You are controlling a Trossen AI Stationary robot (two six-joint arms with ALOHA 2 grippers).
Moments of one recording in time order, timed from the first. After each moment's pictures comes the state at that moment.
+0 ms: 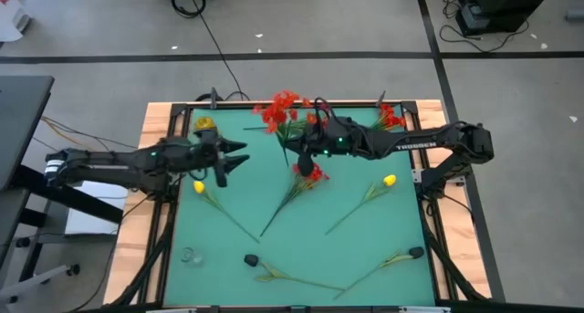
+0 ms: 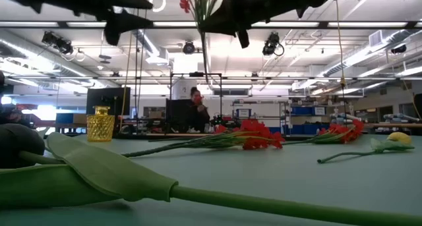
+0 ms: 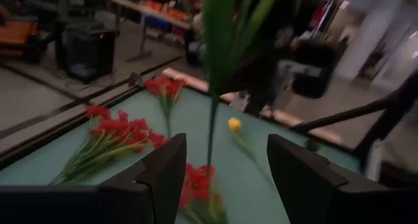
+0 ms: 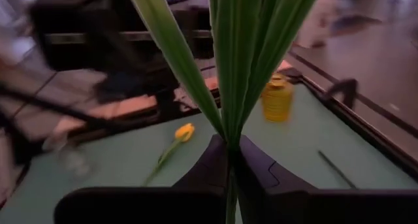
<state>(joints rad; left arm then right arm) 0.07 0.76 0.53 0.12 -0.19 -0.31 -0.16 1.56 1.08 0.24 -0.03 0.19</state>
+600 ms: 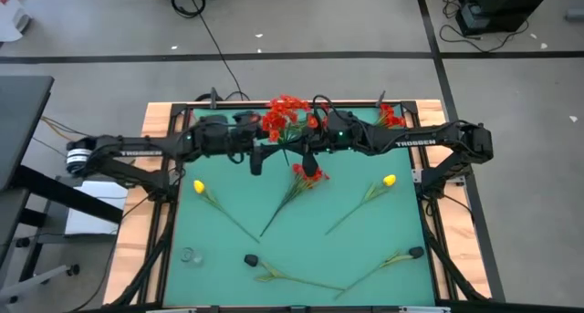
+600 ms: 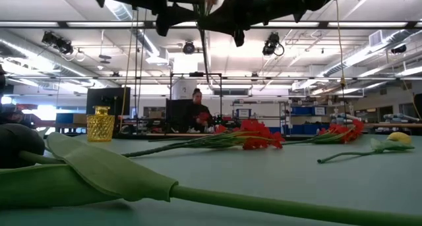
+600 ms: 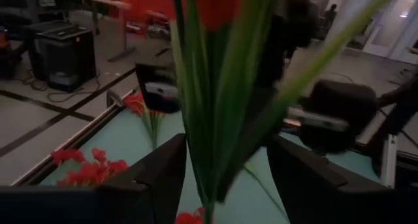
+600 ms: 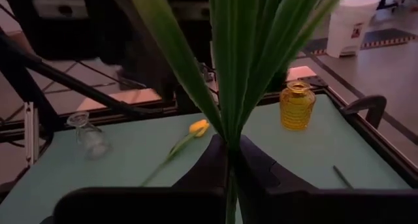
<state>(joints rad) 0.18 1.20 0.88 0.21 0.01 -0.19 -0.20 1.56 1.08 0.24 -0.17 0.10</state>
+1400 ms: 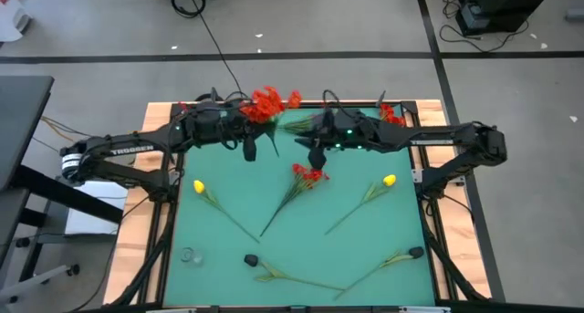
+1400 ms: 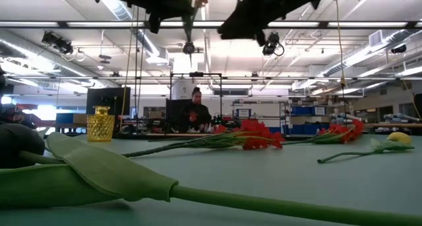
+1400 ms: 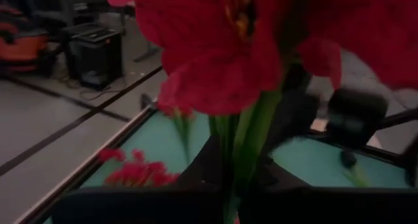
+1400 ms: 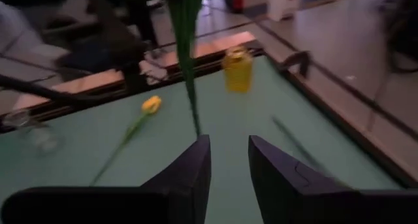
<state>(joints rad) 0.29 1.11 0.91 0.04 0.01 -0.17 -0.20 1.41 1.08 -0.04 0.07 0.19</state>
